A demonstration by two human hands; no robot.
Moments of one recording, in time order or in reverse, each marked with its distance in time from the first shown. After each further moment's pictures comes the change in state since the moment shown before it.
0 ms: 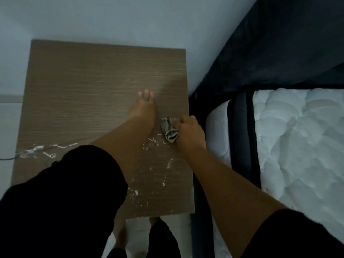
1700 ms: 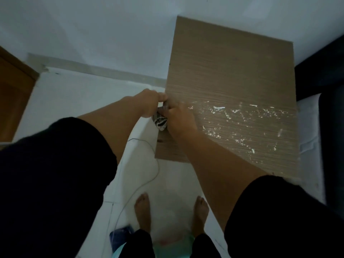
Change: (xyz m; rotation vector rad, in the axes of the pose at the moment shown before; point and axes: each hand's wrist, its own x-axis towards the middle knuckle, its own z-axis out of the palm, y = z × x) left_hand -0.147 -0.362 0.027 0.000 0.004 0.172; right_hand -0.070 -0.355 0.144 -0.122 -0.003 -0.308
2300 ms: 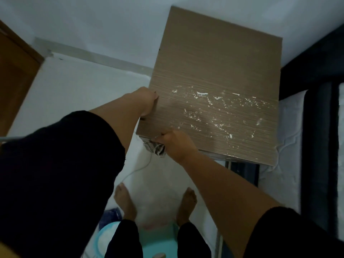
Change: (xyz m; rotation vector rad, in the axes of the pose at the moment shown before) left_hand -0.032 0.066 0.025 0.198 -0.122 -0.174; right_hand -0.117 0.047 0.012 -0.044 -0.231 -0.347
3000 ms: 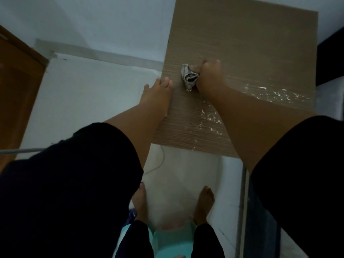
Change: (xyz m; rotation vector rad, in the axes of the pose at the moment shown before) left_hand 0.032 -0.003 0.011 -0.103 0.208 0.036; right_hand 0.118 0.091 -0.071 0.163 0.381 0.566
